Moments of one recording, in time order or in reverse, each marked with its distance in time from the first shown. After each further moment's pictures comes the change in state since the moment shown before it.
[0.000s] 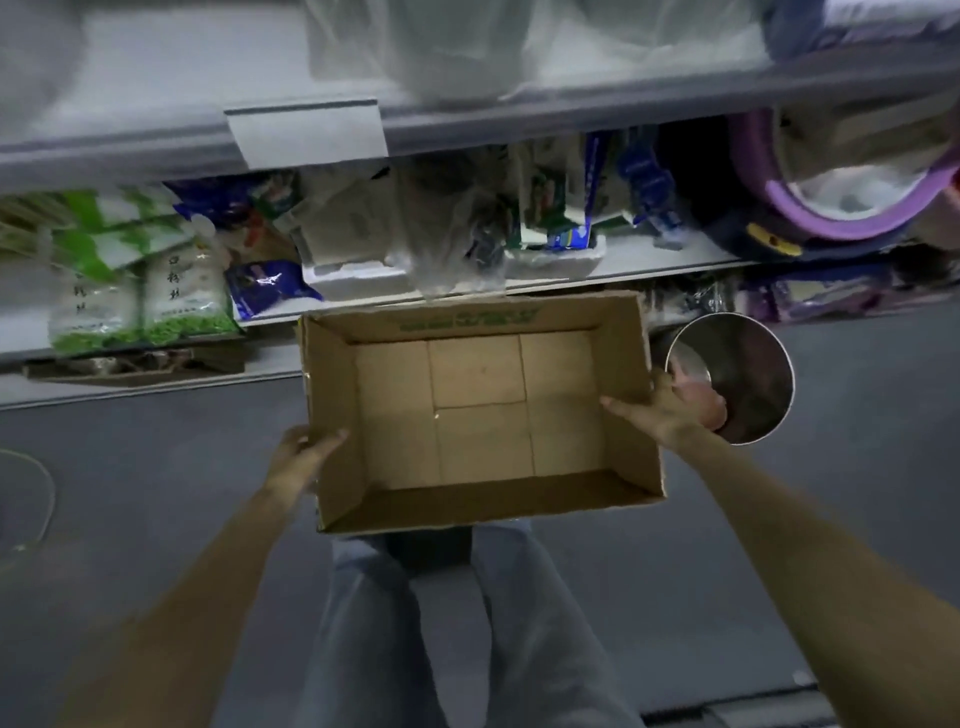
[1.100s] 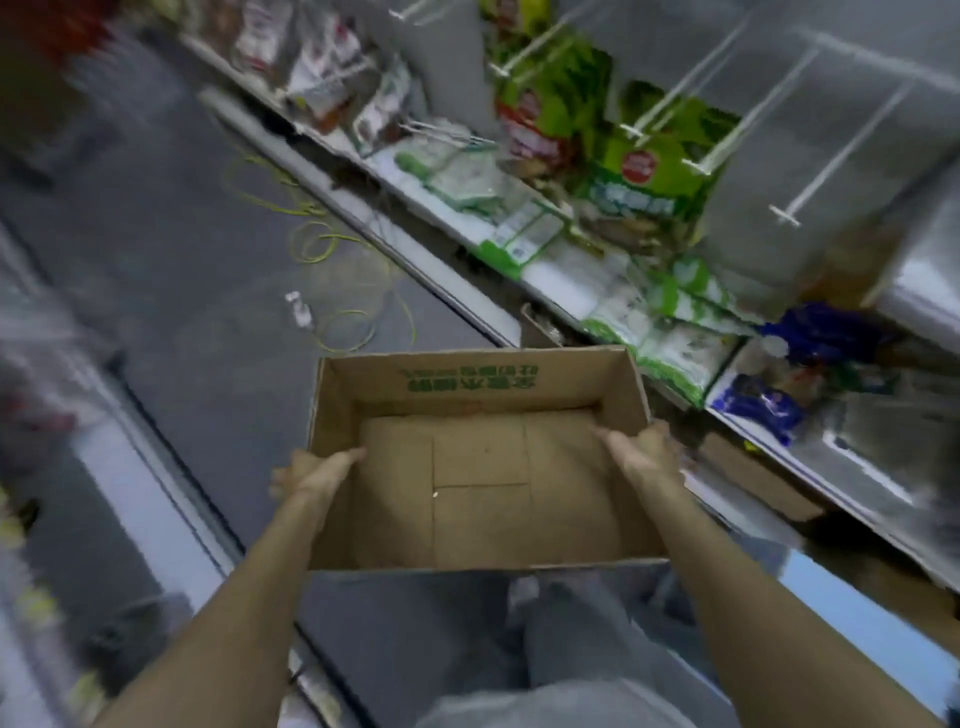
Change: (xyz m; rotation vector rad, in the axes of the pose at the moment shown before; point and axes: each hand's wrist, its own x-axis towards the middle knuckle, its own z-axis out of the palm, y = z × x) left_hand -0.056 -0.358 -0.465 -0.595 0.491 -0.425; right_hand -0.344 -0.336 0.443 -0.389 -0.097 -0.446
